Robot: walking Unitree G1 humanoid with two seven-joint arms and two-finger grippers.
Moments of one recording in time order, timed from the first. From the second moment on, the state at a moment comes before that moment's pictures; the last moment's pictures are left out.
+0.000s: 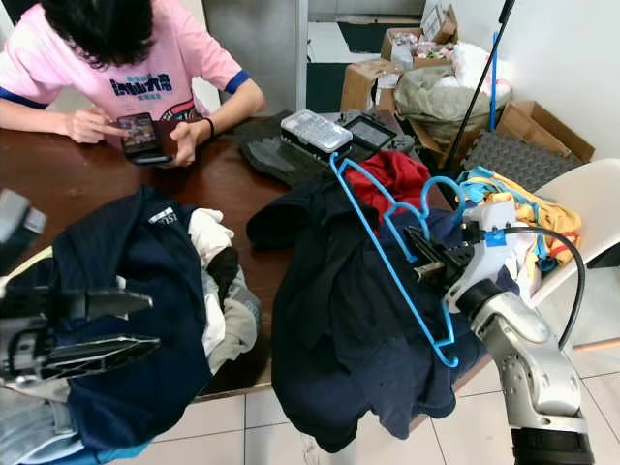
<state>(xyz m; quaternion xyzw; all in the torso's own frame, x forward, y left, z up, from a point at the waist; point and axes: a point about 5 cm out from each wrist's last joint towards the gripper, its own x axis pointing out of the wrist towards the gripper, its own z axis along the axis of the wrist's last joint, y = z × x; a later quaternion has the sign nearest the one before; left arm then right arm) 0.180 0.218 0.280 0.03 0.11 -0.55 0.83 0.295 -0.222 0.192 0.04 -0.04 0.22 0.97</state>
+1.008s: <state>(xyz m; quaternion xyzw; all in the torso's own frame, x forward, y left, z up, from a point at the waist) 0.279 0.274 0.277 0.44 0.03 -0.42 0.79 0.291 -0.221 0.191 0.04 -0.04 0.22 0.97</state>
